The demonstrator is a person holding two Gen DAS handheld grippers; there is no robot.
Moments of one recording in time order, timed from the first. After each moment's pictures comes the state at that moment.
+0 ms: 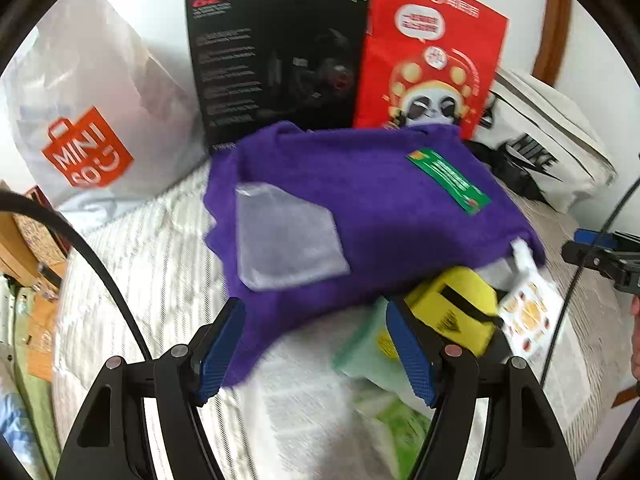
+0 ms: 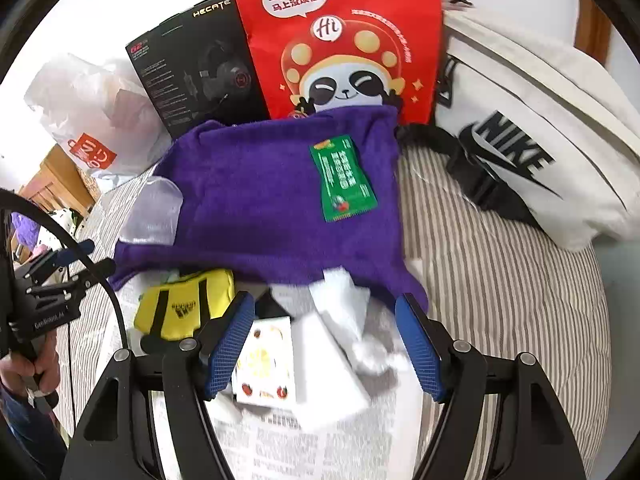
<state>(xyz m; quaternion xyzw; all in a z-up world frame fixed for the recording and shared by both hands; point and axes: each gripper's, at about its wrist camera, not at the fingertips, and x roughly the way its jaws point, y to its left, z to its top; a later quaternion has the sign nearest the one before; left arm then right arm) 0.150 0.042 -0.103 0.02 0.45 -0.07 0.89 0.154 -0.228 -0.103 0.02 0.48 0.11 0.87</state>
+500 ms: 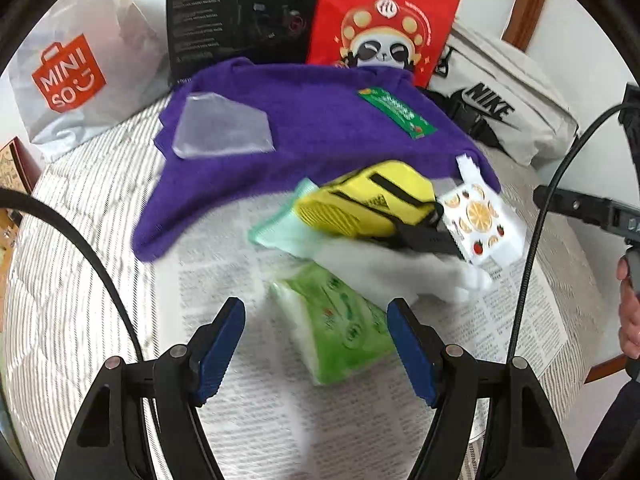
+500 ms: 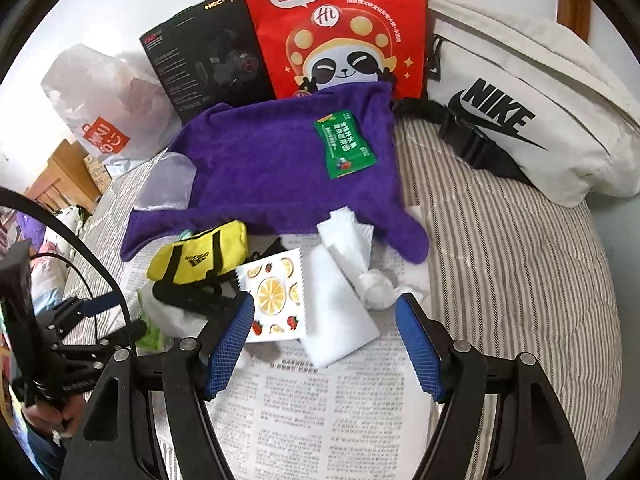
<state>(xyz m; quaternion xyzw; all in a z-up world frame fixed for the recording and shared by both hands) 0.074 0.014 -0.140 -0.01 0.49 -0.12 0.87 0.109 -0.233 -0.112 0.03 0.48 0.12 0.87</state>
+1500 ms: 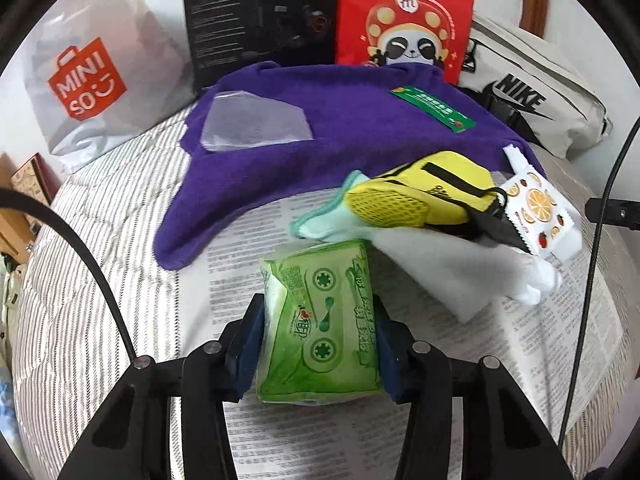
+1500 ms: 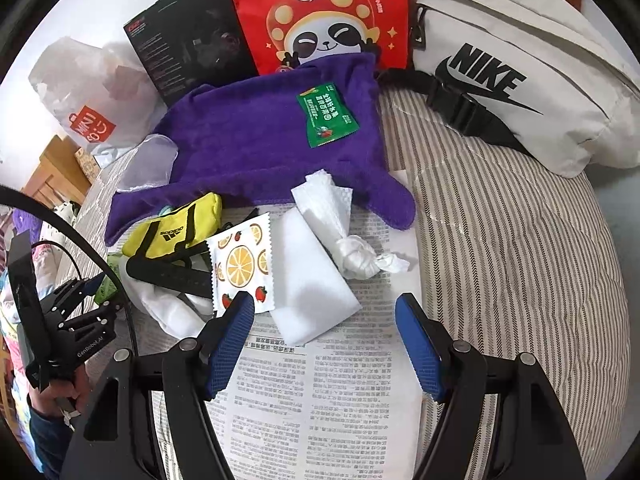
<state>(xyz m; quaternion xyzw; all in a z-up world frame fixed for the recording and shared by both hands) 0.087 0.022 -0.165 0.04 0.46 -0.07 0.89 0.105 -0.248 -0.138 0.04 0.50 0.11 0.86</state>
